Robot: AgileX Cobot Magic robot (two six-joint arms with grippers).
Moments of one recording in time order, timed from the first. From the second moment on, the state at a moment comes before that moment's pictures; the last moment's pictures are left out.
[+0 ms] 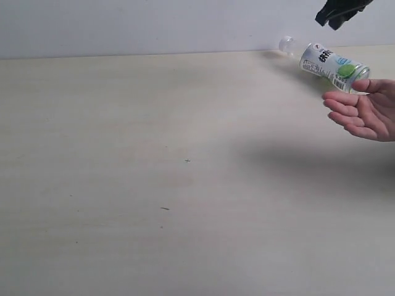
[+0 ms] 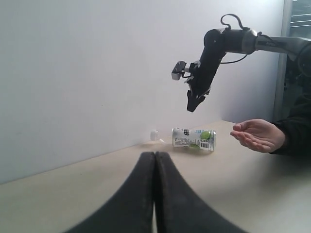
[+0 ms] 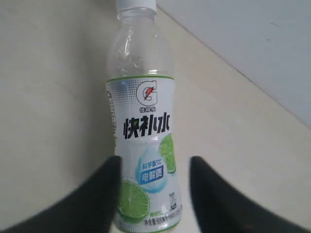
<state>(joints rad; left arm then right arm) -0.75 0.00 0.00 -0.61 -0.08 0.62 0.17 2.44 -2.44 -0.11 1.21 -0.56</state>
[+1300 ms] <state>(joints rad) -0.75 0.00 0.00 -0.61 -0.08 0.62 0.17 2.69 -2.46 -0.24 1.01 -0.56</state>
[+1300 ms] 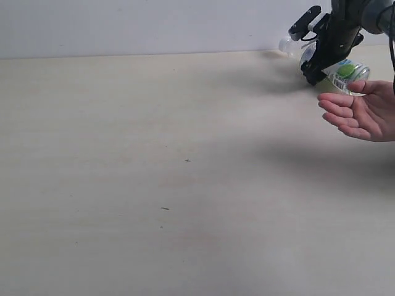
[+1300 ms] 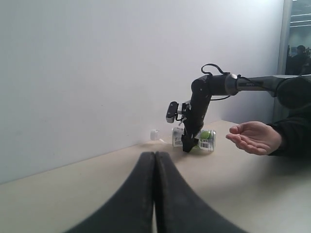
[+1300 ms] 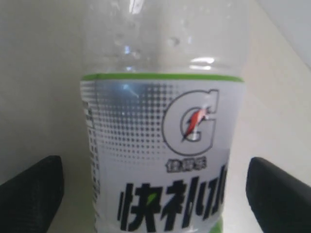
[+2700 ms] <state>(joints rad) -0.75 0.00 0.00 -0.61 -0.08 0.62 0.19 2.19 -2.29 -0.15 1.22 -0.14</state>
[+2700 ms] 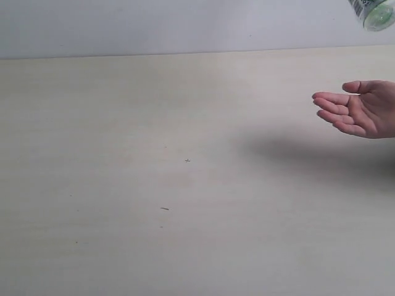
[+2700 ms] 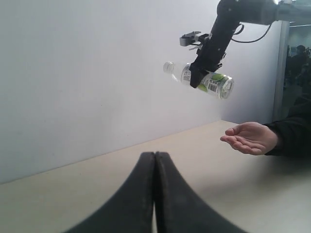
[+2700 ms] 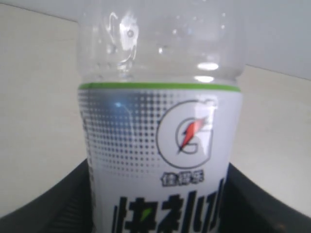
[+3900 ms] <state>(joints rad) -0.75 0.00 0.00 -0.61 -0.08 0.62 0.18 1.48 -1.11 0.01 0.93 -0.04</state>
